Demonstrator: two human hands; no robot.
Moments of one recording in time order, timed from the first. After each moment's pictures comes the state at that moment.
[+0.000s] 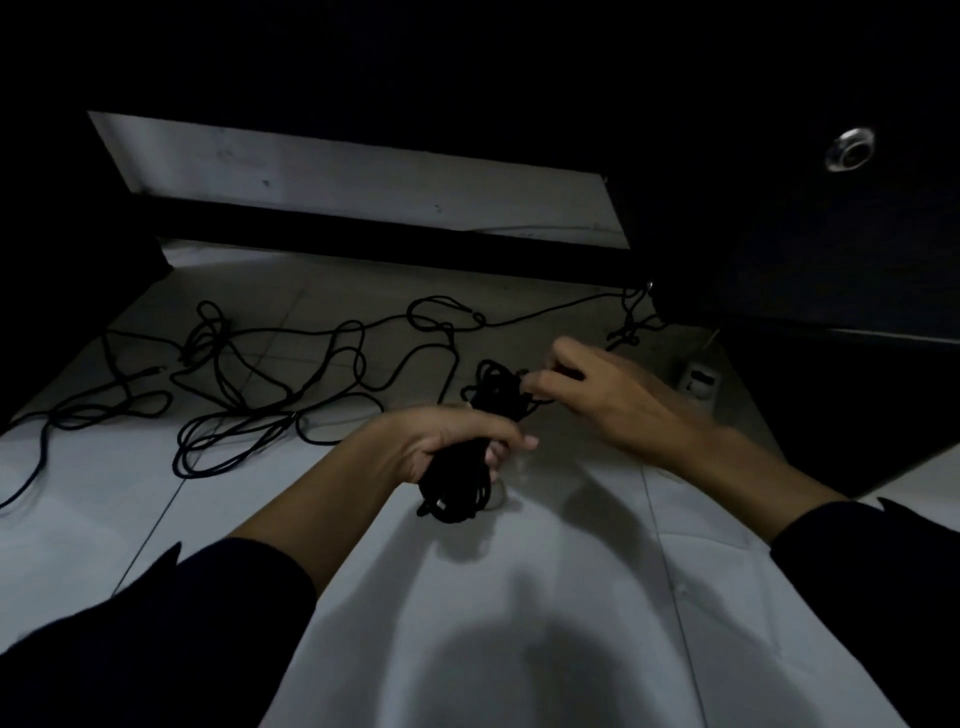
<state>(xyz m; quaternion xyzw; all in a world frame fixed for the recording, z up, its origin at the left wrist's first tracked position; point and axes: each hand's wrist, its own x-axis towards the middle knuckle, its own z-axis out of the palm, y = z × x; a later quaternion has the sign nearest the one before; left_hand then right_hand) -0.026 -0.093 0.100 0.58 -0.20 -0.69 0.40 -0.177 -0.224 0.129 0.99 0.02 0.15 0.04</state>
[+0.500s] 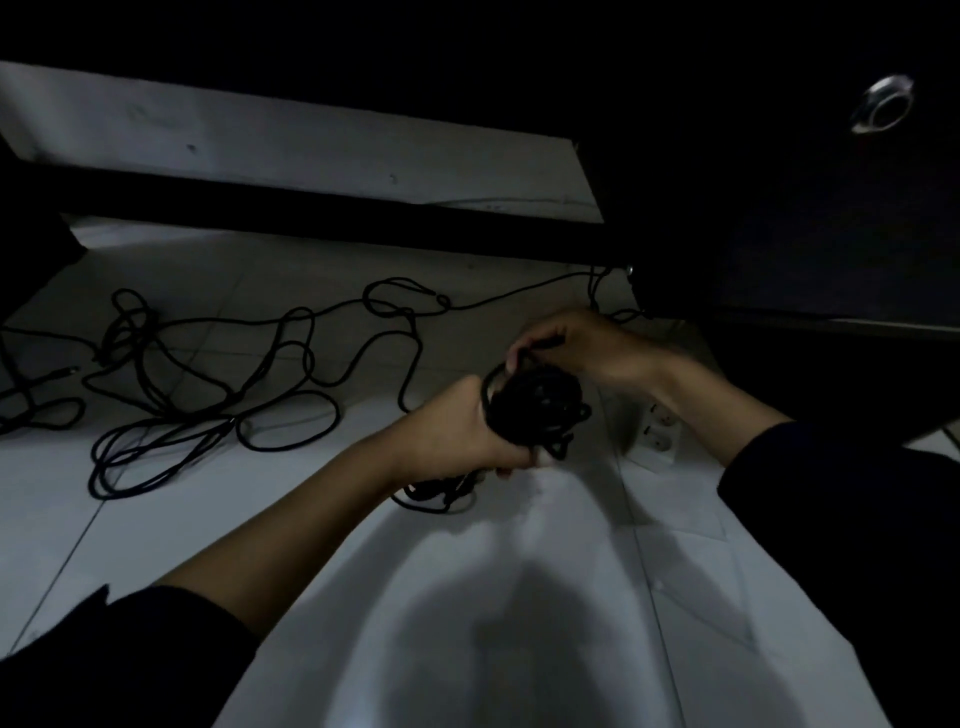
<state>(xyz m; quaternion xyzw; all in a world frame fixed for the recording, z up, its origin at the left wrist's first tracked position) -0.036 -0.122 0.096 0.59 -0.56 -0.43 0.41 -0.142 -0.274 0.129 0.86 -0.19 0.03 -0.47</state>
